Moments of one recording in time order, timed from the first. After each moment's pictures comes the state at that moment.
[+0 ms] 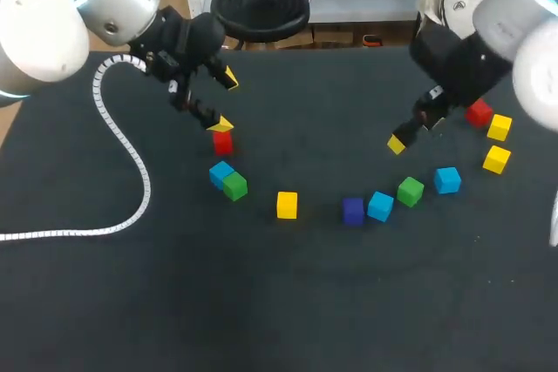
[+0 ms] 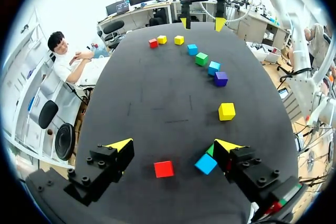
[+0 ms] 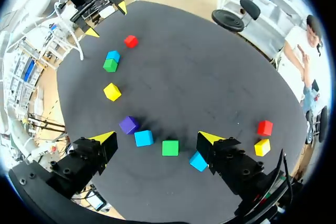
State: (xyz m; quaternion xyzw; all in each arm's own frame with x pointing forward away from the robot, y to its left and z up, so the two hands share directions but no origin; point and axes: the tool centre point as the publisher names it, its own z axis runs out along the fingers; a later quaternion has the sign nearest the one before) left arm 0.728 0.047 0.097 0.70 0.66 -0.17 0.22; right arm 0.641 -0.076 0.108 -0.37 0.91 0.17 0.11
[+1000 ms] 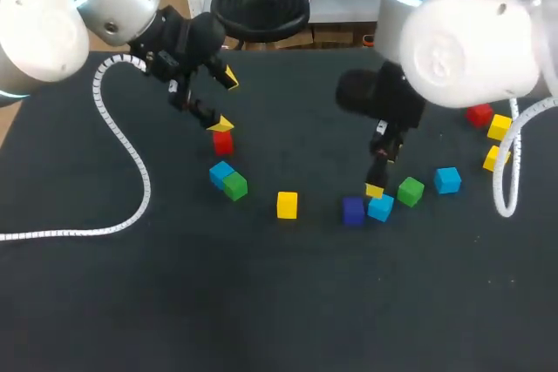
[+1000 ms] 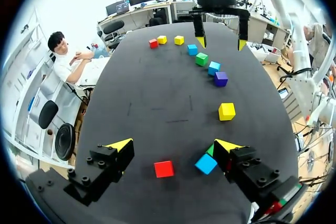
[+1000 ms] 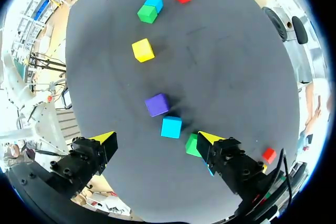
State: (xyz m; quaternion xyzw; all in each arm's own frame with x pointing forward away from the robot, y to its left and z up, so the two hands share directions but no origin) left arm 0.728 0.047 0.097 0.70 0.66 -0.17 0.22; right arm 0.593 -0.037 0.076 -0.54 0.83 0.09 -0.05
